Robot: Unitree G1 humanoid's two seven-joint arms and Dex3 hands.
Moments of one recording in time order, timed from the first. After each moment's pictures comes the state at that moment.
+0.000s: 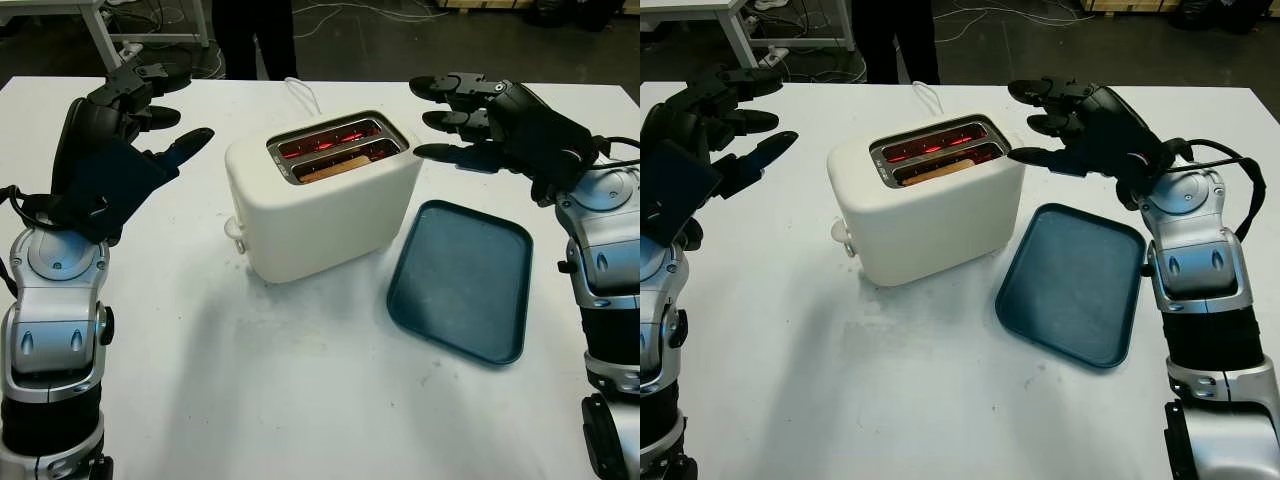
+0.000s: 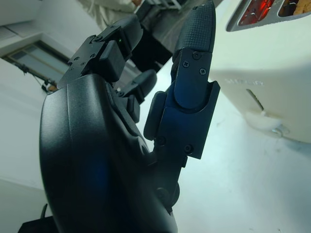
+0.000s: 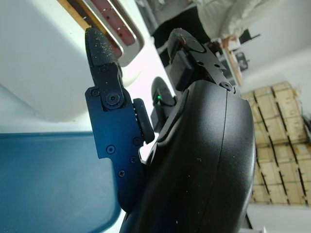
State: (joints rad) left arm -0.36 0.38 0.12 -0.52 0.14 0.56 -0.15; right arm -0.62 -0.55 0.01 -0.05 -0.06 0.39 0.48
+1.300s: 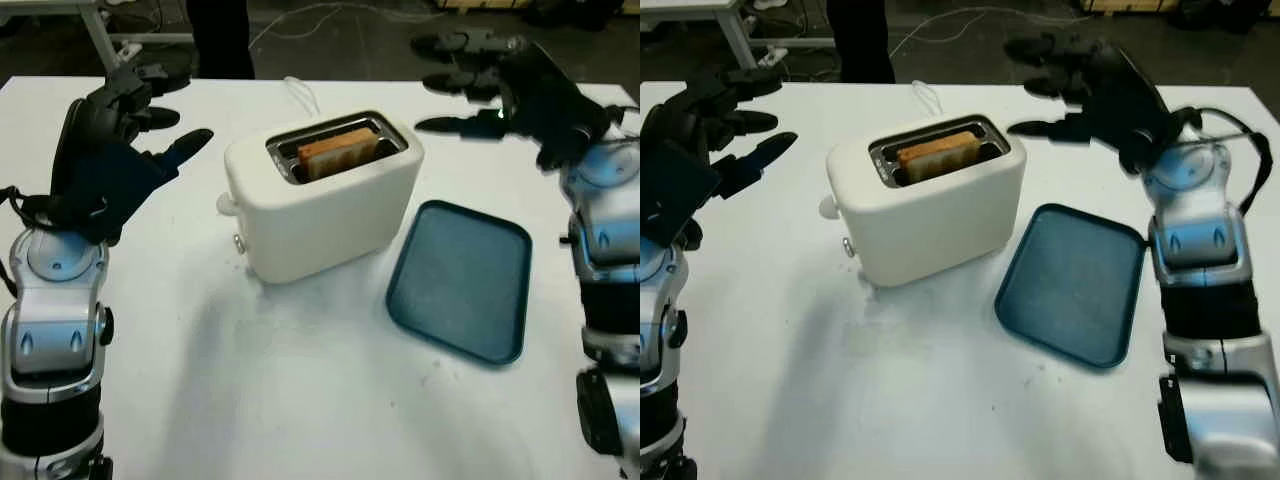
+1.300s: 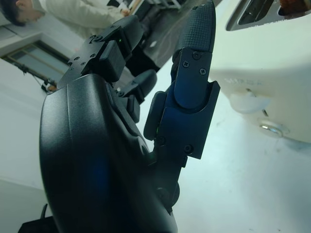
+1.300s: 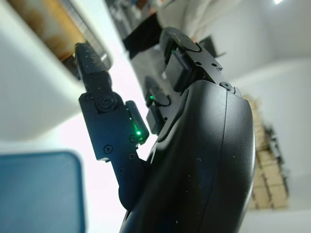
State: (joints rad) left arm -0.36 0.38 0.12 -0.52 0.14 0.55 -0.15; right arm -0.83 -0.53 0.04 0.09 -0.13 0.13 0.43
